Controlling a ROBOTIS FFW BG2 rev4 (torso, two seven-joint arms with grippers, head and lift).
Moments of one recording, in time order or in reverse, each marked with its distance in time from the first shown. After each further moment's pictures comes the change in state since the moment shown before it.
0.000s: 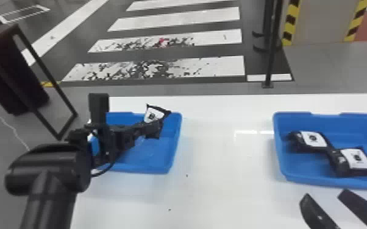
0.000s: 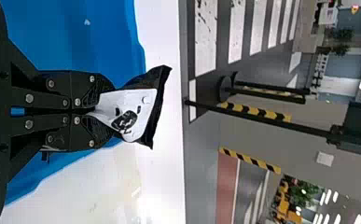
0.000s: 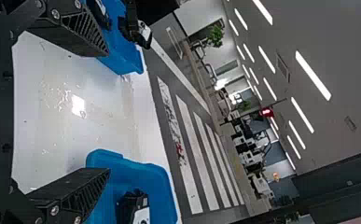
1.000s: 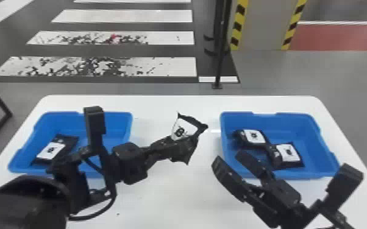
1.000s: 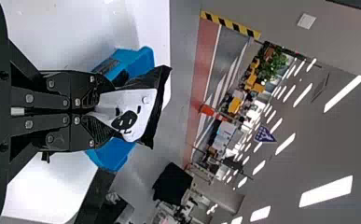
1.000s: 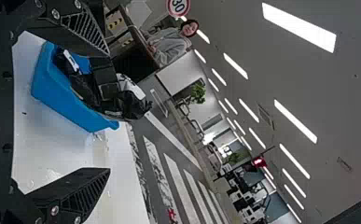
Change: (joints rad) left arm 0.198 -0.041 -0.267 -0.272 0.330 -0.048 -0.037; right arm -0.294 -0.036 0.082 0.182 -0.164 0.073 0.102
